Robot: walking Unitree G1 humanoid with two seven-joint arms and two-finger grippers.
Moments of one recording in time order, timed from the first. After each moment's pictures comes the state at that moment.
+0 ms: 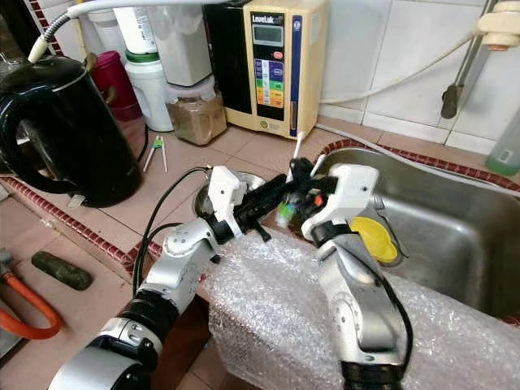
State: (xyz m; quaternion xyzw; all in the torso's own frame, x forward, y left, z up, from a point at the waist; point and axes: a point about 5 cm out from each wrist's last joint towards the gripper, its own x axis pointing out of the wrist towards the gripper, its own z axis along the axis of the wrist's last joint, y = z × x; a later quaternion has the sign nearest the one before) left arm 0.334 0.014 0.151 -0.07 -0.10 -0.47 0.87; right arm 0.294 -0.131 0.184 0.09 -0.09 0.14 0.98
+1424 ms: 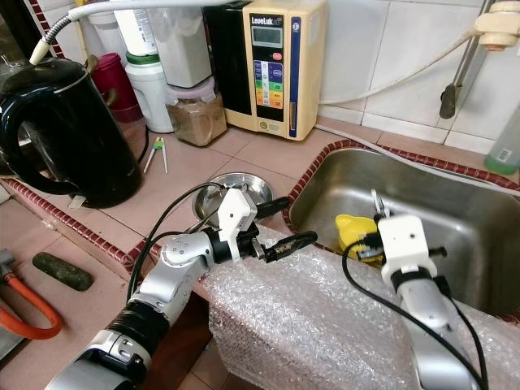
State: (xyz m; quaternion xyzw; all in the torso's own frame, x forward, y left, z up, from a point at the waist) left arm 0.317 0.016 0.131 -0.01 -0.04 -0.56 0.83; right arm 0.266 -0.240 0.124 -0.20 0.02 -0.02 0.98
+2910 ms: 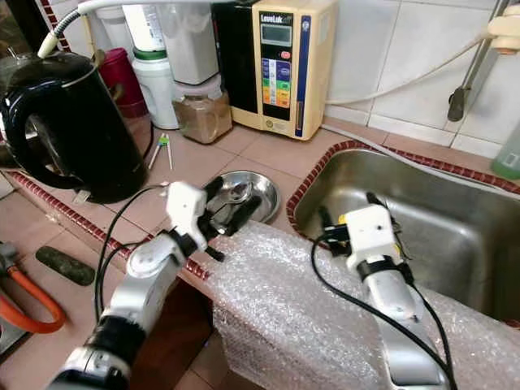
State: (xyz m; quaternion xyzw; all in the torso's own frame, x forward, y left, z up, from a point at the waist) left arm 0.332 0.070 0.128 -0.02 -0.06 -0.34 0.94; right arm 0.275 -0.189 0.142 -0.16 -0.05 0.05 0.98
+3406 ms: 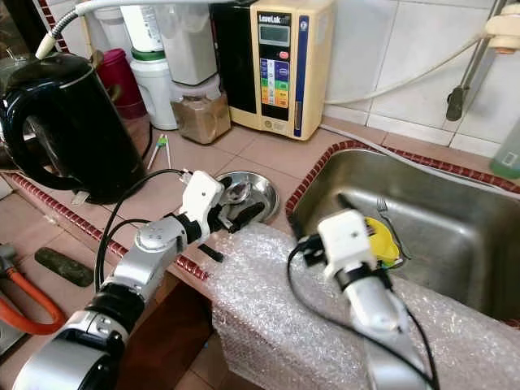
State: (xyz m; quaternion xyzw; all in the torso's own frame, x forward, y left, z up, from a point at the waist) left arm 0.355 0.072 0.126 0.08 0.02 -0.37 0.93; right arm 0.254 -0.151 0.147 -0.15 -0.05 0.14 0.98
